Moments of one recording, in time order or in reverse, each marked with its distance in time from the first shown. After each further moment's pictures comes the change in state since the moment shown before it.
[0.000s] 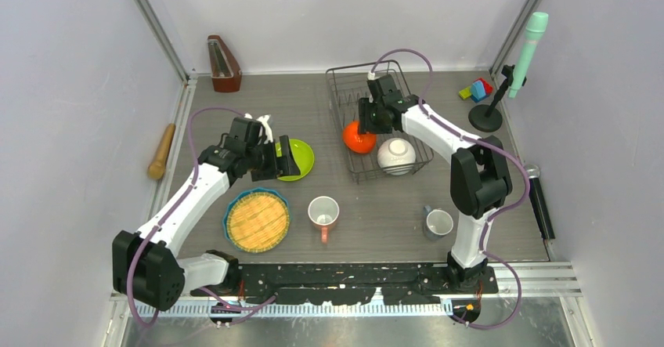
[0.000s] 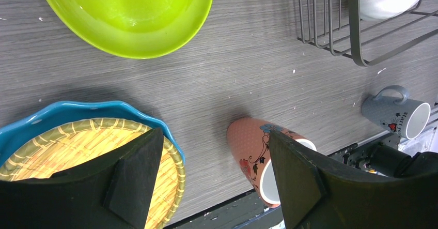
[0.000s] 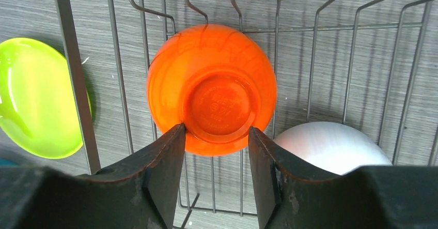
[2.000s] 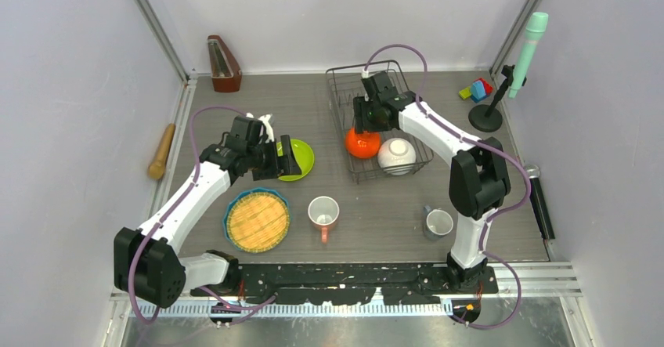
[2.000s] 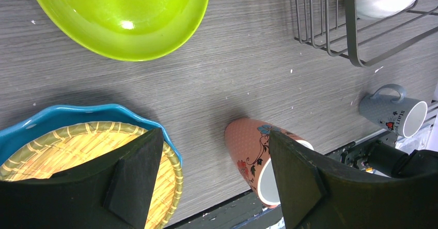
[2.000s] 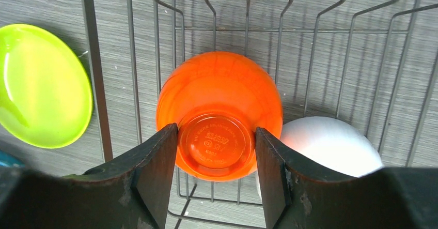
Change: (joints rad) left arm 0.000 0.017 0.007 0.010 0.016 0.002; right arm 0.035 -0.003 0.066 -0.079 0.036 -0.045
